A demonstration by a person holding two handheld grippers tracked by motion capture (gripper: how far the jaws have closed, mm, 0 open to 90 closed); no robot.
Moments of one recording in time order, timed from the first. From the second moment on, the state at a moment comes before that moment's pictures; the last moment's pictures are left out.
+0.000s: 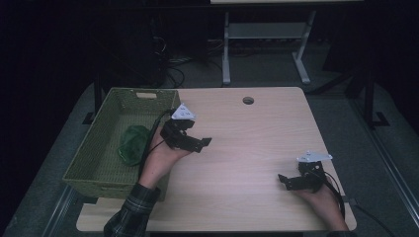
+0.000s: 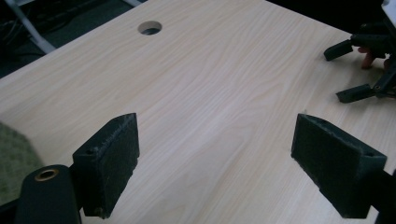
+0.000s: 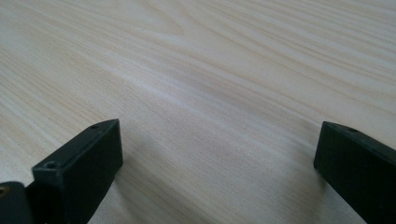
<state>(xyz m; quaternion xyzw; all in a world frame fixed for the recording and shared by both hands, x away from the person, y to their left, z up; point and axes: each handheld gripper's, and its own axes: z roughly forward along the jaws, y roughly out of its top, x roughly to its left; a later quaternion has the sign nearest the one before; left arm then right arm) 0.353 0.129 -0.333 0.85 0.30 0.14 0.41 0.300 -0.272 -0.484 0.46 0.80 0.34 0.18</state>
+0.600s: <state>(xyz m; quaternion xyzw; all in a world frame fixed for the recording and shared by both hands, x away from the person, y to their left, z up) 0.341 0.083 -0.394 0.86 0.28 0.12 0.40 0.300 -0.272 -0.484 0.46 0.80 0.34 0.18</state>
